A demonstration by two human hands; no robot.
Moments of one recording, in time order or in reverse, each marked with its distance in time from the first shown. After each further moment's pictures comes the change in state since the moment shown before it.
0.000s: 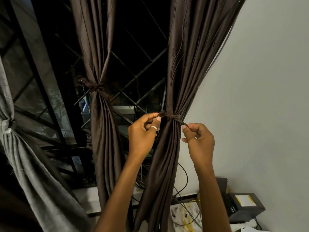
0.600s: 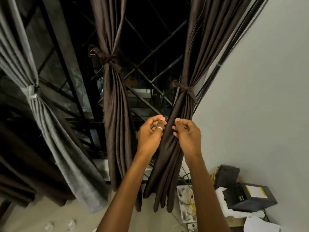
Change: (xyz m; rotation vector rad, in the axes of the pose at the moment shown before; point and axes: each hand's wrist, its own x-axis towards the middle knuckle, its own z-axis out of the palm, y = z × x) left_hand -0.055 -0.052 -0.008 -0.067 0.042 -0.285; right_hand -0.038 0.051 0.041 0.103 -0.244 0.218
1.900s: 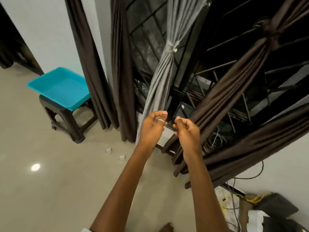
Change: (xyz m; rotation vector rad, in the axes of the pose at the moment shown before) left_hand -0.146 -0.013 -0.285 -0.075 0.485 -0.193; right_hand -0.225 0.025 0.214 -0.108 -0.533 0.179
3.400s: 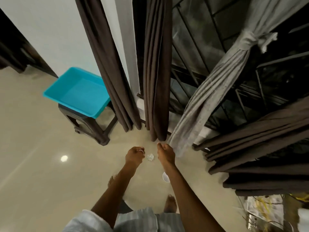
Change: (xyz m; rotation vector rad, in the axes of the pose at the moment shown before) left_hand 0.190 -0.145 -0.276 0.352 0.174 -0.652; right_hand 0.062 0.151 0.306 -0.277 -0.131 0.496
